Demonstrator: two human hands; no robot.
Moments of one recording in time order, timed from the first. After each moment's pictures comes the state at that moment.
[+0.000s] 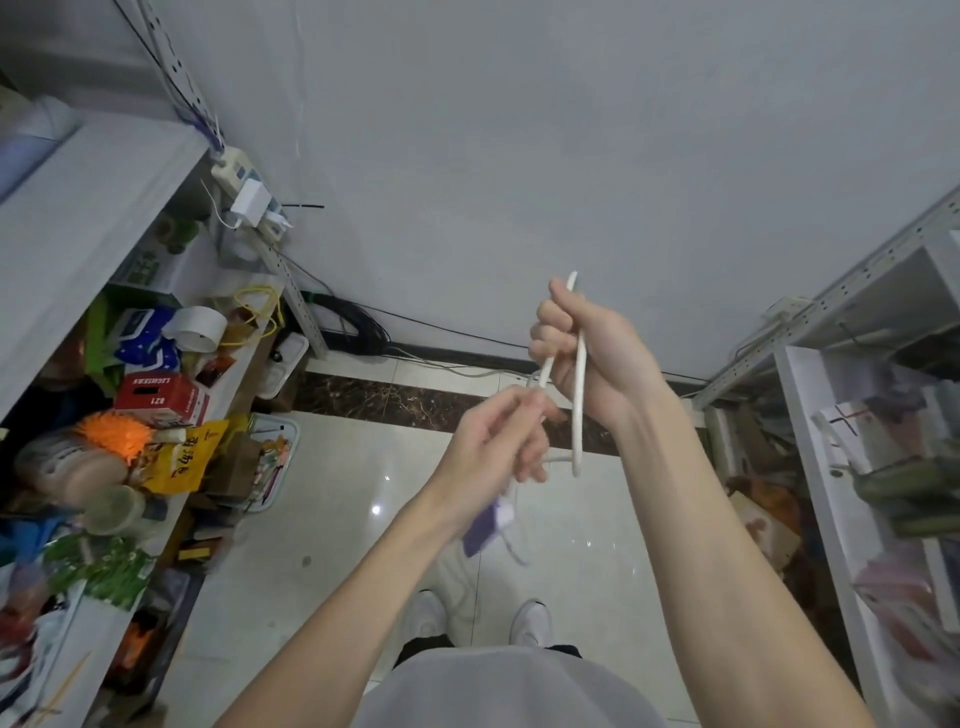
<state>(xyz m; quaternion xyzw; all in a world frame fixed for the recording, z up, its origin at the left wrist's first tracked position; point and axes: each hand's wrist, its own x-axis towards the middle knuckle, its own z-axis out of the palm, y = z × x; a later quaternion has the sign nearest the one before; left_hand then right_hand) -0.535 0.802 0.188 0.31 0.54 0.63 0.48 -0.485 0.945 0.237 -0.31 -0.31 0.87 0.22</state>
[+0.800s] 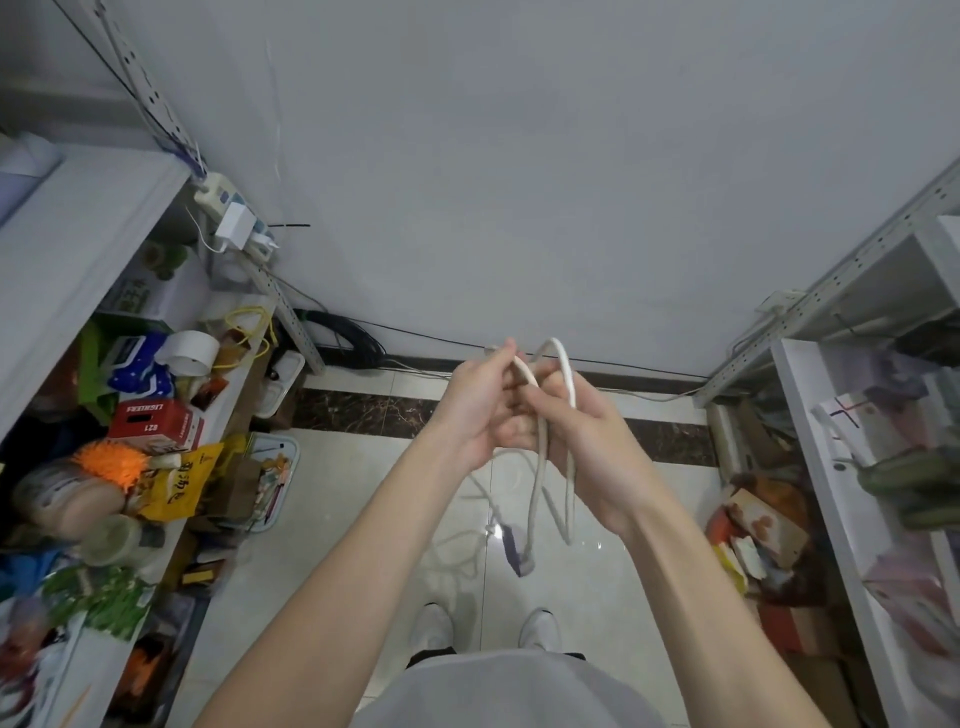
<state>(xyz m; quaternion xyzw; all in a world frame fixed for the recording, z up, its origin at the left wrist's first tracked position) -0.558 0.881 0.198 0.04 0.54 0.58 0.61 -0.430 0.905 0.225 -0.37 -0.49 0.76 0.20</state>
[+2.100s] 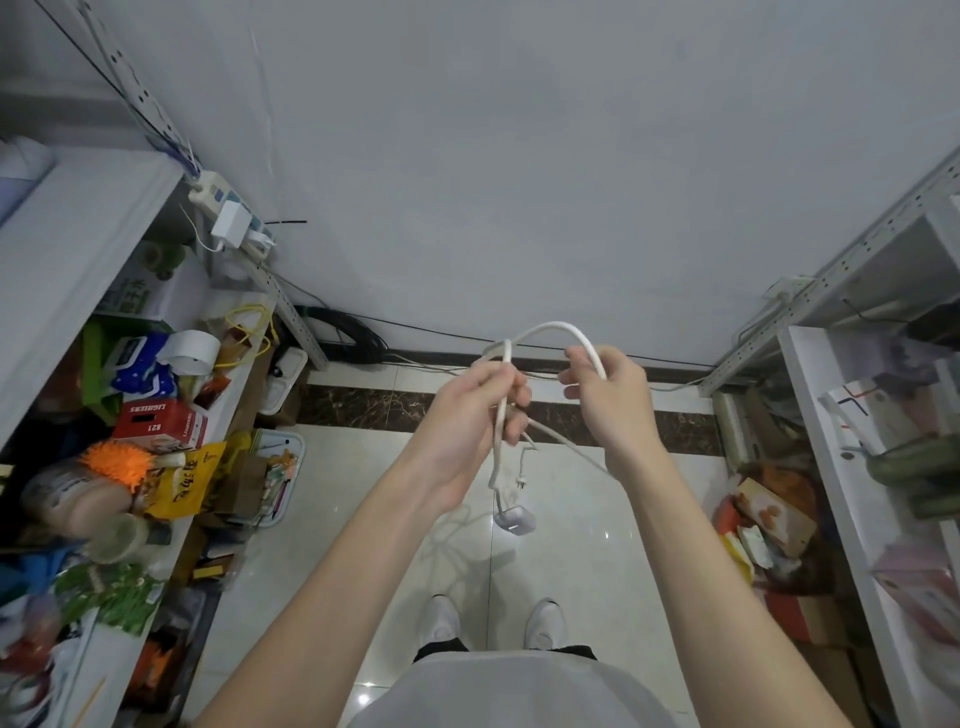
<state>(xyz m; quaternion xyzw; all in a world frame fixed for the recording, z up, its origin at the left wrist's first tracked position) -0.542 0.849 0.210 0.16 0.56 0.60 0.54 -0.432 0.958 0.185 -0.56 -0.58 0.54 0.23</state>
